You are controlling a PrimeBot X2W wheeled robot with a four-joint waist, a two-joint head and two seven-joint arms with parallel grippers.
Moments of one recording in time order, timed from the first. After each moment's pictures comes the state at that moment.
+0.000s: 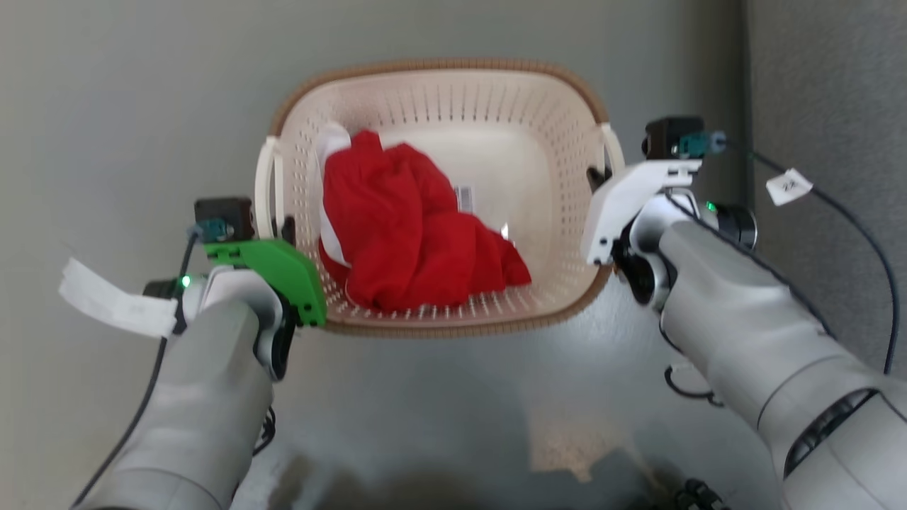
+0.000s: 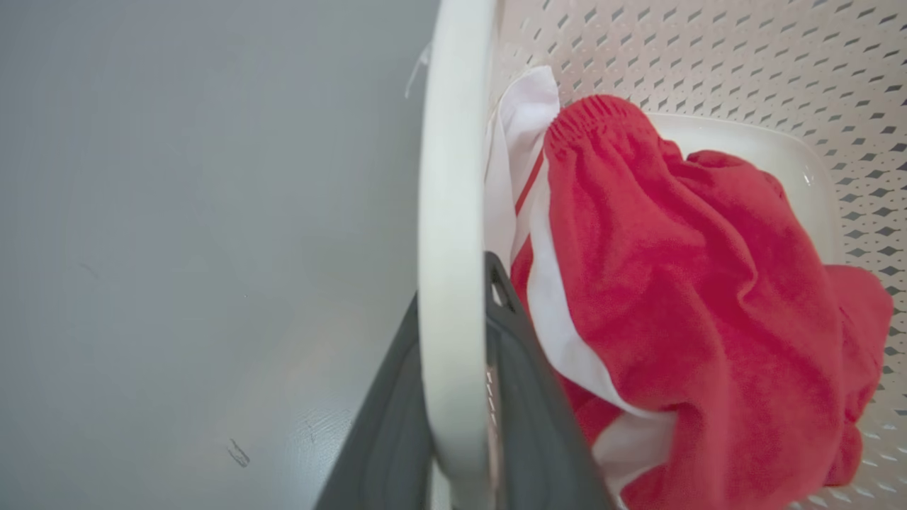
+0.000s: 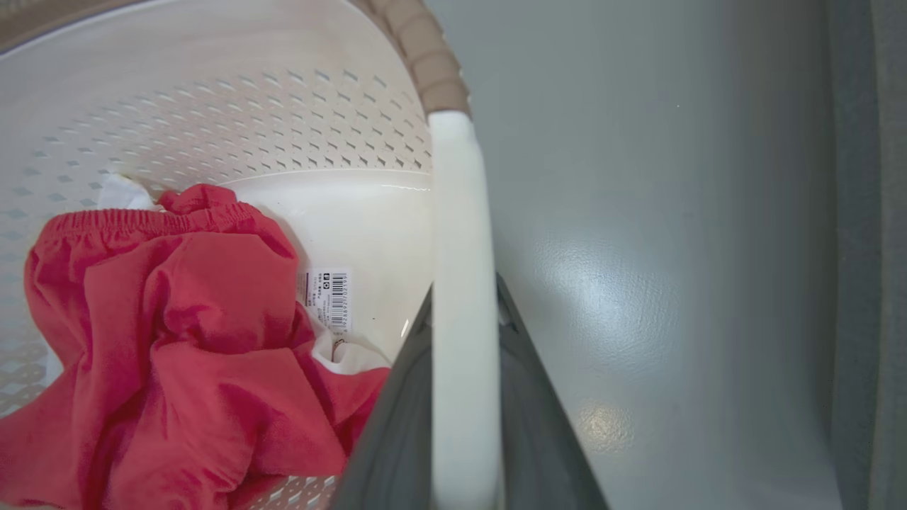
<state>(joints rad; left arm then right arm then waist) -0.77 0.00 -0.55 1.09 -0.65 0.03 -0.15 -0.89 -0.04 0.91 1.12 0.96 -0.12 -0.07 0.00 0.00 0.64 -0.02</state>
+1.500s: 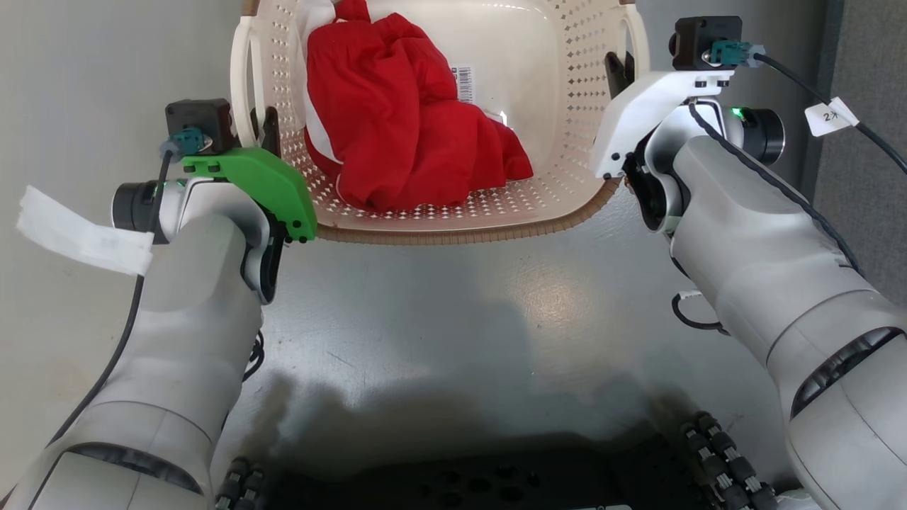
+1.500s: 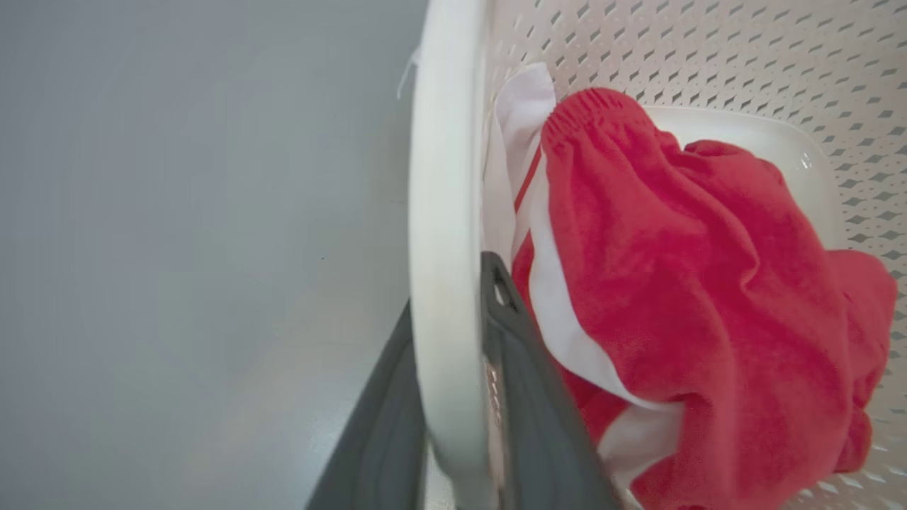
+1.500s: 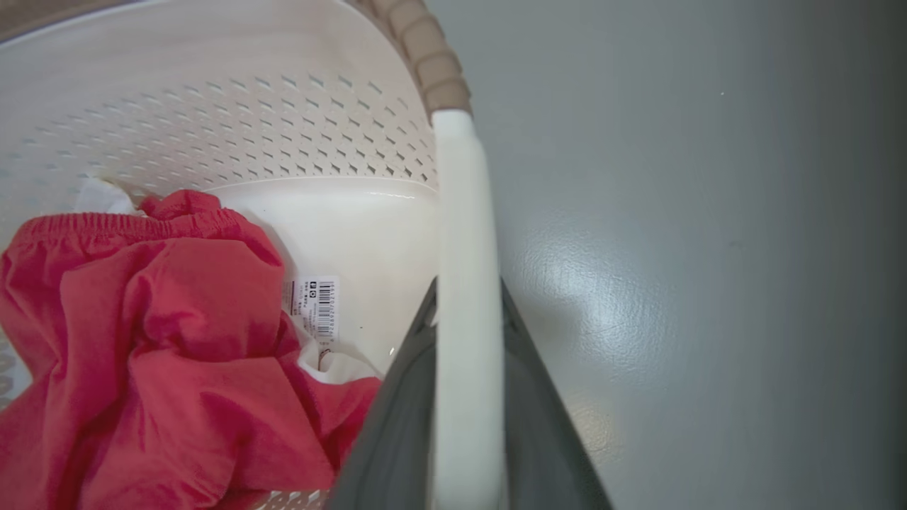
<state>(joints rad) -0.96 0.00 -0.55 1.13 -0.61 0.02 -0.24 -1.08 -0.04 0.91 1.18 0.94 -0.12 -0.19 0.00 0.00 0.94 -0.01</state>
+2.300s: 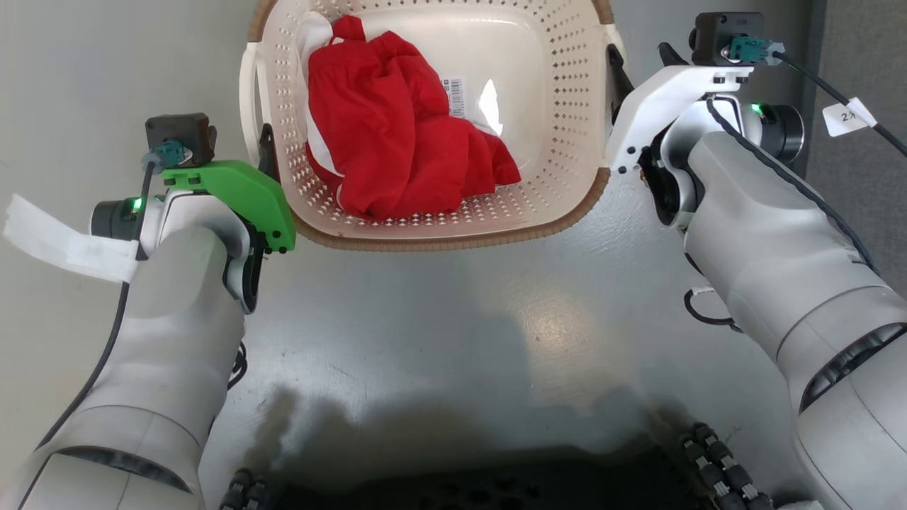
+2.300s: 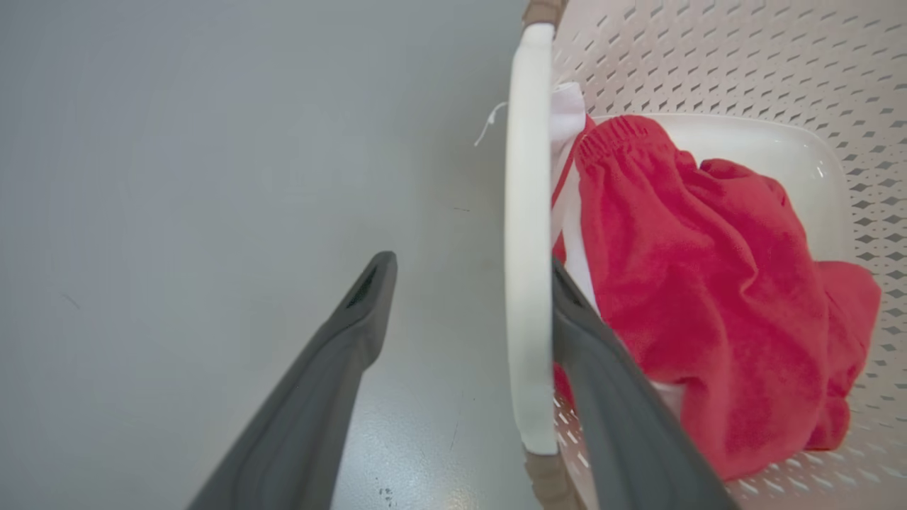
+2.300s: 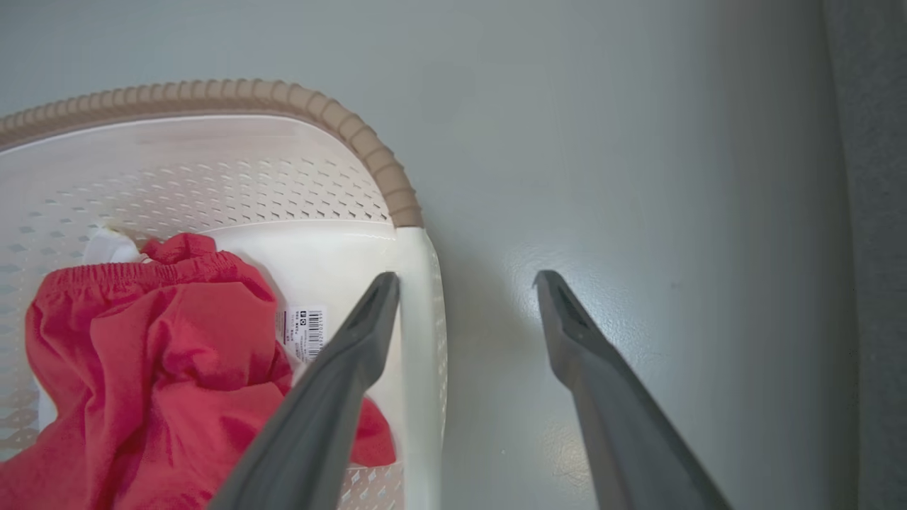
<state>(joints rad) -0.96 0.01 -0.54 1.19 -0.61 0.03 -0.25 -1.09 -0.05 0.91 1.20 0.94 -0.12 -0.22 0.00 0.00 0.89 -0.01</state>
